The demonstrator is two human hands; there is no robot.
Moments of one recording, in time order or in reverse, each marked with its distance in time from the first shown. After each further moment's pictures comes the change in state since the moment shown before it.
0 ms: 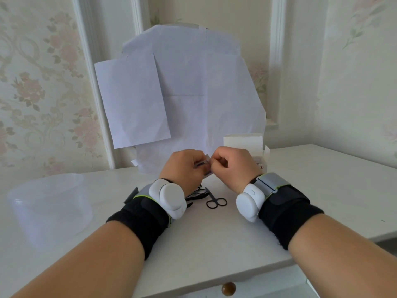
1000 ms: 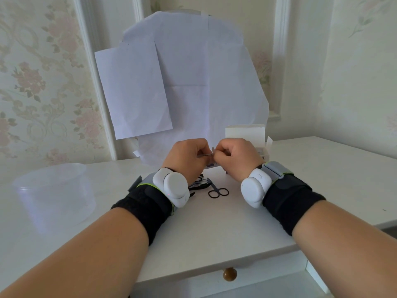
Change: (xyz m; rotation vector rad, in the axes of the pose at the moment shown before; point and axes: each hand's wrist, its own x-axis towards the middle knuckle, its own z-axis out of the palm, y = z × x) left_hand 0.001 0.001 0.001 -0.005 0.001 -0.015; right_hand 0.000 -0.001 0.002 0.028 0.002 0.073
